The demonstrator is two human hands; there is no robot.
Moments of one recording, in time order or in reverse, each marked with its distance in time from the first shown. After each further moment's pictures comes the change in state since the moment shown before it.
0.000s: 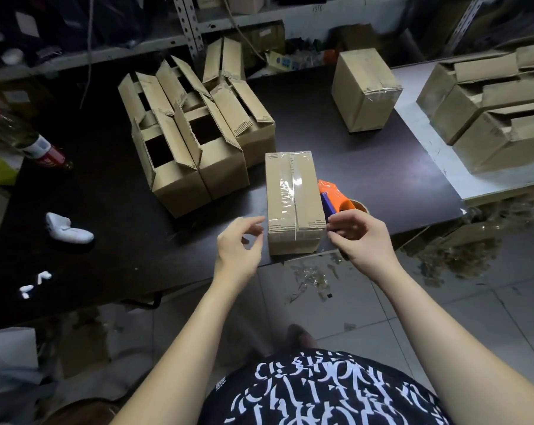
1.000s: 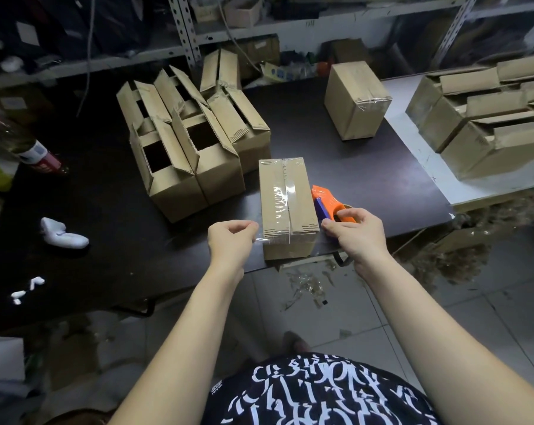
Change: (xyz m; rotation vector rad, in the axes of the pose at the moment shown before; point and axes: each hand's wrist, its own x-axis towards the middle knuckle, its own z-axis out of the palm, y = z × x) left_hand 0.014 0.053 -0.004 -0.297 0.136 -0.606; right_hand 0.014 -0.030 0.009 0.128 0.187 0.414
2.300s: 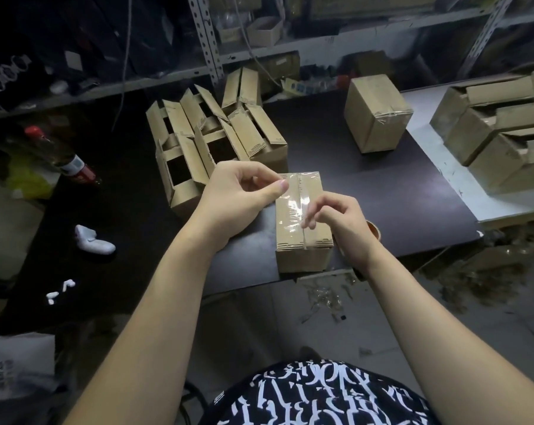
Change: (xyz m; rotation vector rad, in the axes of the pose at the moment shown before) left_hand -0.013 0.115 -0.044 0.207 -0.359 0.626; right_hand -0.010 -0.055 0.028 0.121 -0.595 -0.498
